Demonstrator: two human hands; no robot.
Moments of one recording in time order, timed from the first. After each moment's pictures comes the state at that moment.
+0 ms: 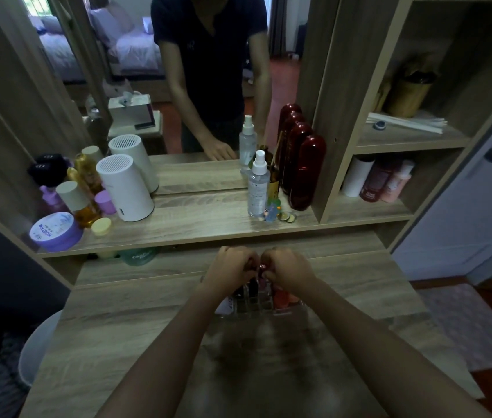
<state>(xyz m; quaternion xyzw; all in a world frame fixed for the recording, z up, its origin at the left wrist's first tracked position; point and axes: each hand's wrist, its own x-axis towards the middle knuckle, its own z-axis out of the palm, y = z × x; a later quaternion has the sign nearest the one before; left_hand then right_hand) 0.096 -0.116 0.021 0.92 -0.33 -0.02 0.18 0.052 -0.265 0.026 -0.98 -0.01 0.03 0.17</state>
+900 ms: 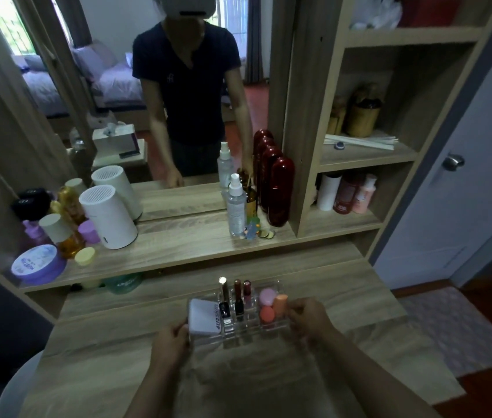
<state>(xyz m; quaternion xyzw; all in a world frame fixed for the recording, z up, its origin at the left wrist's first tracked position) 0.033 -0.036 -0.034 0.88 0.09 -0.13 0.46 -0.023 -0.313 -0.008 -0.88 0.20 0.06 0.43</state>
